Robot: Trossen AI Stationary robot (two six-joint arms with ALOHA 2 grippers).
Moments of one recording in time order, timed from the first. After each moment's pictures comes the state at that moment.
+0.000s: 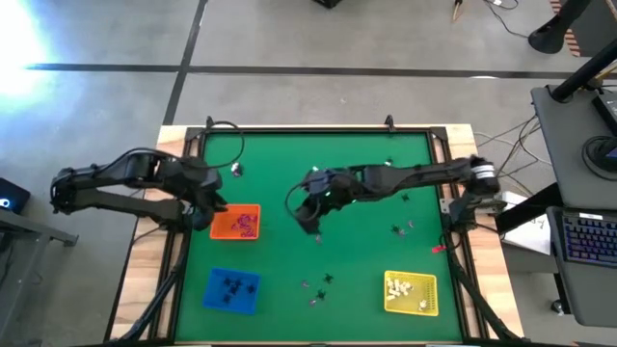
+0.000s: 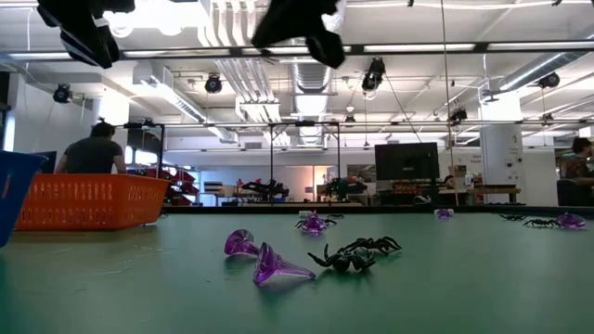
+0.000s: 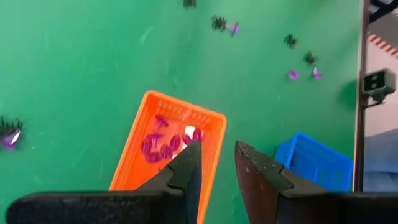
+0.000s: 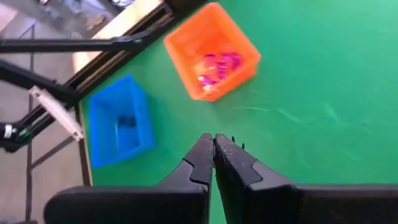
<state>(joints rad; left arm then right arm) 0.06 0.78 0.96 -1.11 0.11 -0.33 0.05 1.81 1.64 -0.53 -0.02 0.64</state>
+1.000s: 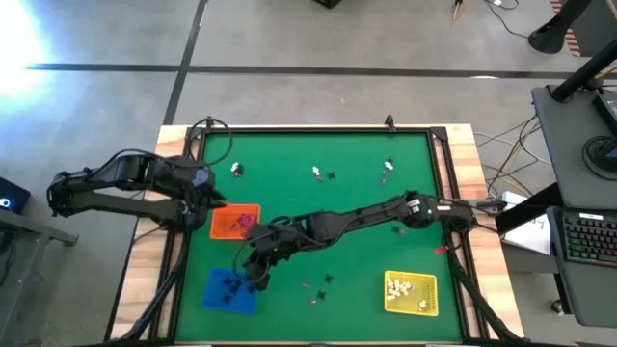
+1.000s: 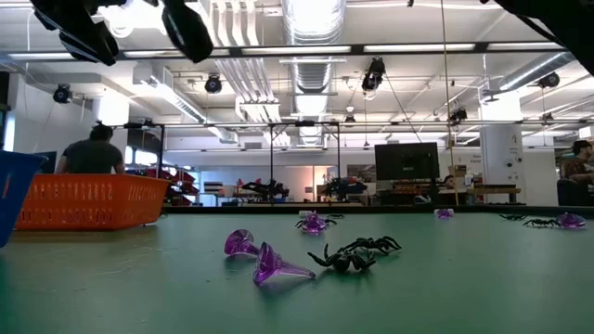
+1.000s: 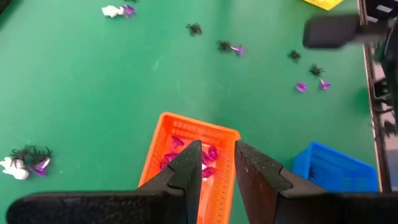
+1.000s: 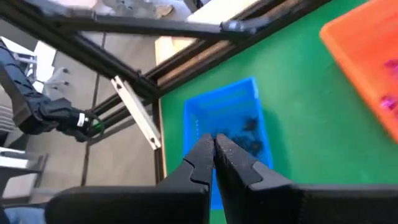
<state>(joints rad) 0.06 0.68 0.92 -1.06 0.04 -0.25 0.22 2.40 2.35 -0.49 -0.09 0.69</state>
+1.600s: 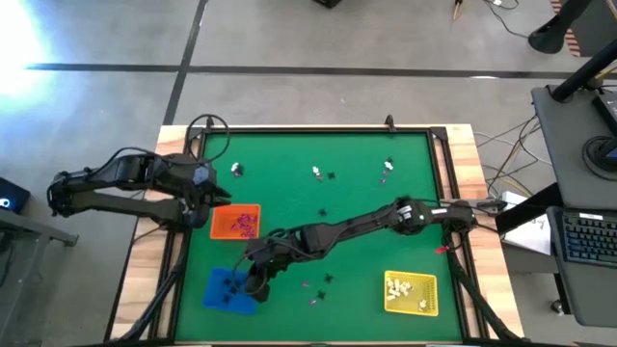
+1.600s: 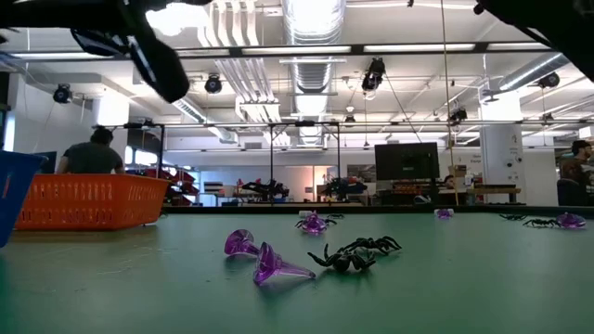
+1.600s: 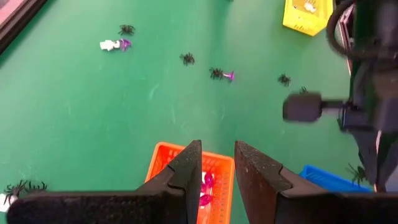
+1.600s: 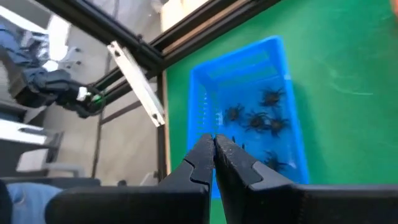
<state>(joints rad) 0.06 0.69 0.92 -0.96 0.04 -0.22 0.24 2.49 2.34 -0.42 -0.18 0.70</state>
